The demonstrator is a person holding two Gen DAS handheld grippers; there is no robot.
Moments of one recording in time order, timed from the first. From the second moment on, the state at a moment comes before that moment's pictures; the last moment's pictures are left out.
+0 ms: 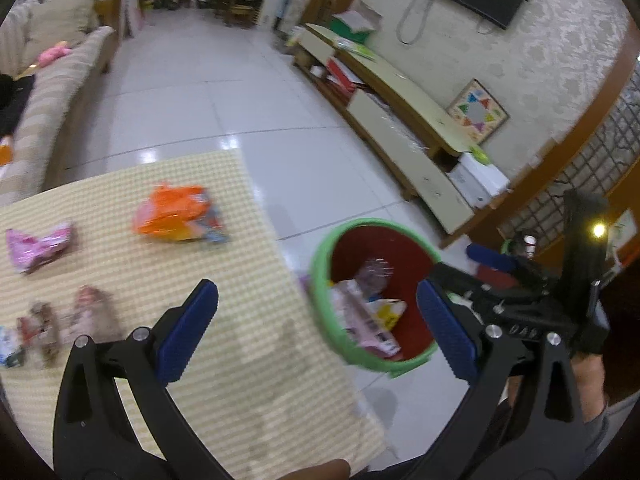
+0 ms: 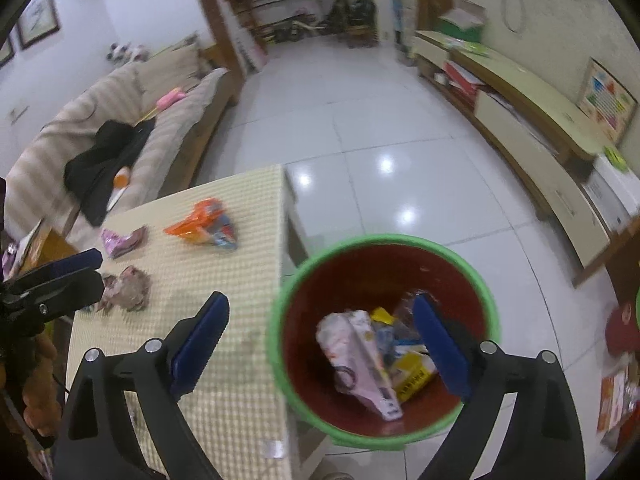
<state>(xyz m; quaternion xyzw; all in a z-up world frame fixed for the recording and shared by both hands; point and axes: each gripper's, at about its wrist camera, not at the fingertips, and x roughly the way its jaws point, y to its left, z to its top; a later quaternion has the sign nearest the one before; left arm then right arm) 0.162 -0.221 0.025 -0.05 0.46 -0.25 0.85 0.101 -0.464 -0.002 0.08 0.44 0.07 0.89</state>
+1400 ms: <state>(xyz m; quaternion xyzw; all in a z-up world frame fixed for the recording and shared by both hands) 0.166 0.118 -0.091 -0.01 0.53 -0.03 0.85 0.233 -0.255 -0.071 -0.08 0.44 0.14 0.88</state>
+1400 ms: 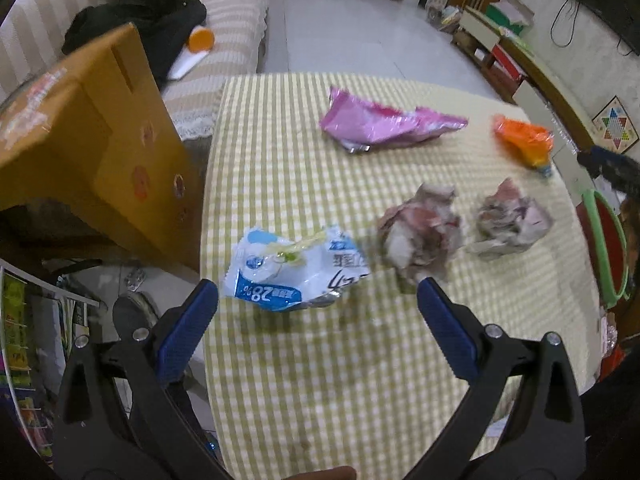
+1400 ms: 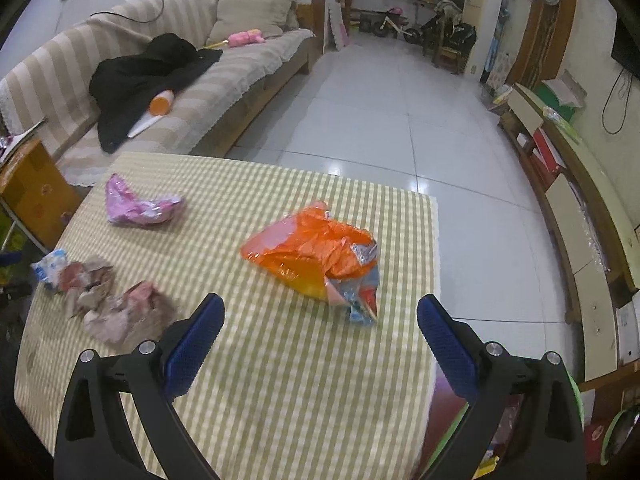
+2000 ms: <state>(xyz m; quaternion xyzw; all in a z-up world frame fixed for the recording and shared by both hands) 0.182 0.111 -0.128 0.00 0.55 -0.03 0.84 0.301 -0.235 -0.136 -0.11 0.49 0.14 0.85</state>
